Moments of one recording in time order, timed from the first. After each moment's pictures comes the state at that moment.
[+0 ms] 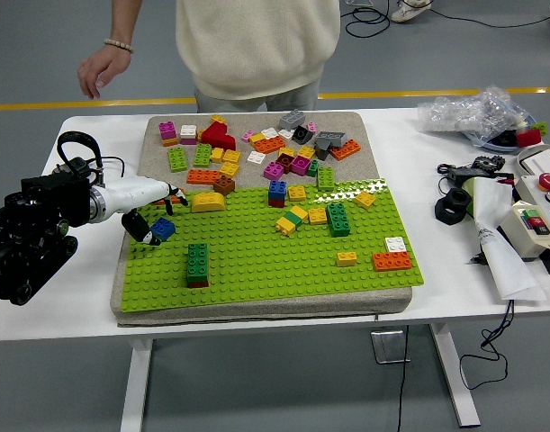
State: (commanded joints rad) left arm -0.84 0.35 -0.69 -0.72 2.04 -0.21 -0.23; right arm 0.09 -0.11 1.58 0.18 -1.68 0.05 -0.02
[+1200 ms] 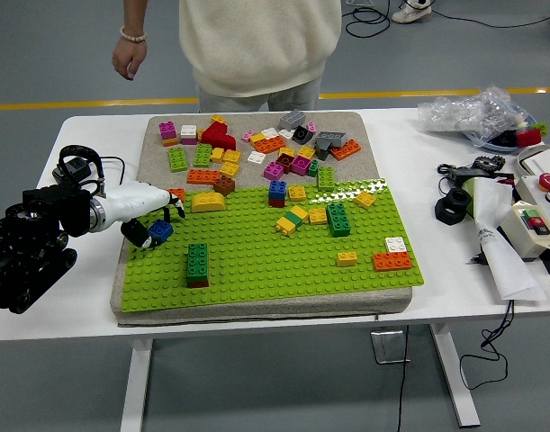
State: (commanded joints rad) left arm -0.84 0.36 -0.57 -0.69 1.99 -0.10 -0.26; right arm 0.10 -0.11 1.58 0.18 -1.68 0.05 -0.02
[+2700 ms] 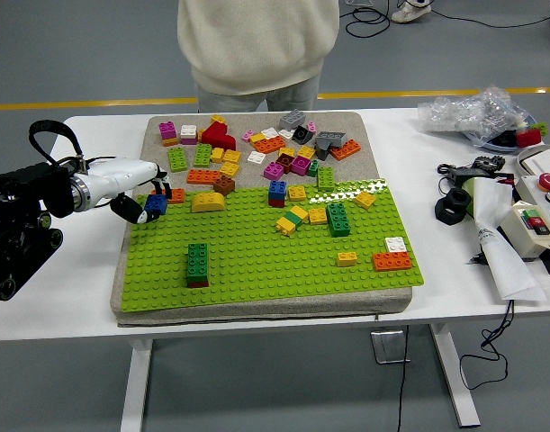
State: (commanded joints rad) left arm -0.80 0.41 -0.78 -0.81 2.00 -0.15 -0.22; right arm 0.09 -0.12 1.59 0.18 -1.67 0.05 -0.02
